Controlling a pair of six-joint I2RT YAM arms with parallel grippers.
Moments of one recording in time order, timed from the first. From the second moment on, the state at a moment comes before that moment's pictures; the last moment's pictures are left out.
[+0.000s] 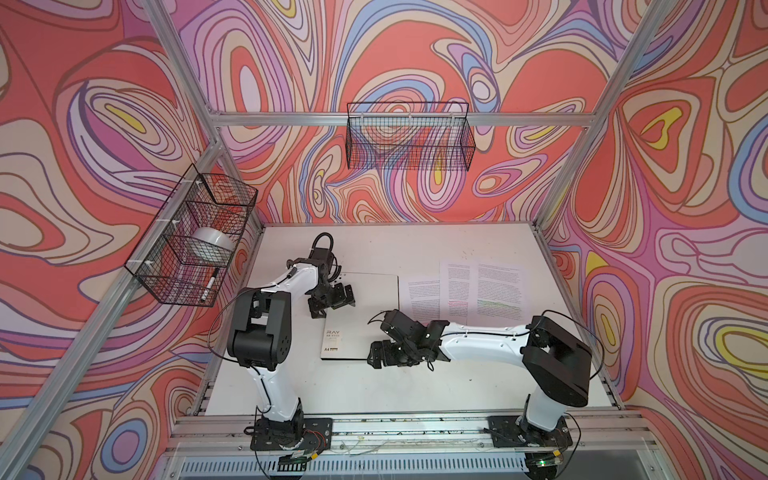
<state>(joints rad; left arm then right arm) -0.15 1.84 1.27 -0.84 0.22 -0.46 1.03 1.75 1.06 -0.32 -0.16 0.89</state>
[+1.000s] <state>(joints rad) -0.58 1.30 0.83 -0.82 -0.20 0.57 0.57 1.58 1.01 -0.27 -0.36 0.74</state>
